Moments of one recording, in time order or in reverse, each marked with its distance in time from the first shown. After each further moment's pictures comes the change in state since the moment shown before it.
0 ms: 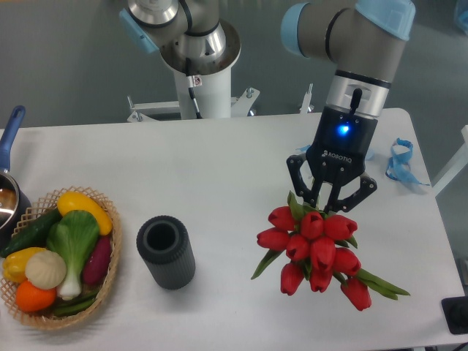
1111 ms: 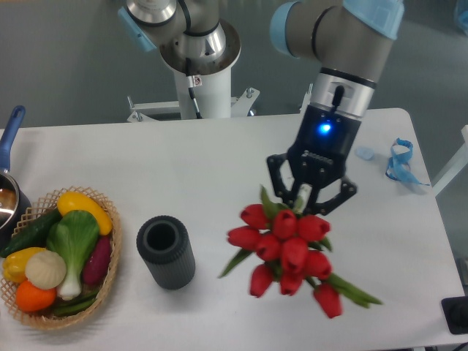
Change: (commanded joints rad) arm -0.064 0.011 0.005 0.038 -0.236 0.003
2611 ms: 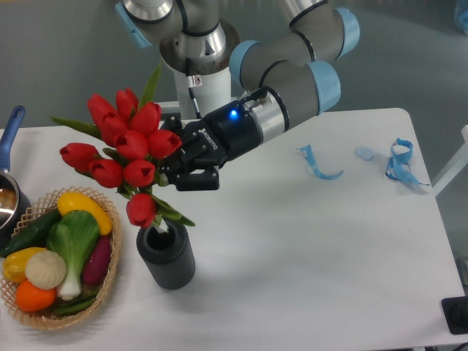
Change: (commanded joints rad) arm -0.077 -0.031 -0.253 0.048 -0.654 0.385
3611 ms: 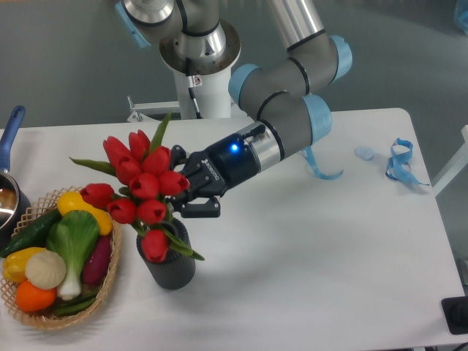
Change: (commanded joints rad) arm -0.002 -0.092 -0.069 -0.002 0.021 0.077
